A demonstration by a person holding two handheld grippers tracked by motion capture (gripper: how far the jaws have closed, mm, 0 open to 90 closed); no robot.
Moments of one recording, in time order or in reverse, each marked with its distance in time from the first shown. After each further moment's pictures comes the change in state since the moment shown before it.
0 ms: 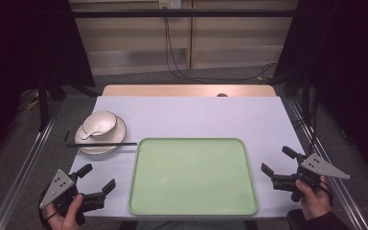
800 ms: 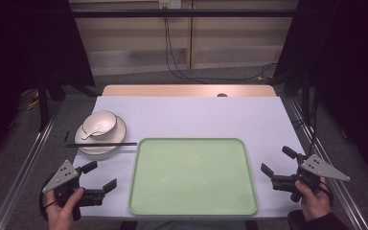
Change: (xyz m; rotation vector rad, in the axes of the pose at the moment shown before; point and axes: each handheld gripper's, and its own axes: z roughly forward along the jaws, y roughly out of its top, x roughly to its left) left arm 0.015 0.015 0.013 0.159 -0.125 0.048; right arm 0.003 -0.001 0.000 -0.012 -0.014 -0.009
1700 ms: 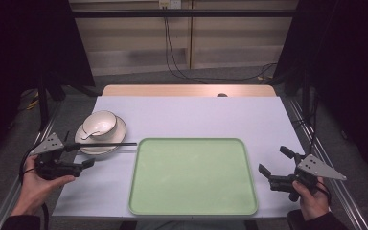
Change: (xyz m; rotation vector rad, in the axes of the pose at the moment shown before) left arm 0.101 0.027 0.000 0.203 0.014 0.117; right arm 0.004 0.000 0.003 0.003 0.016 -0.014
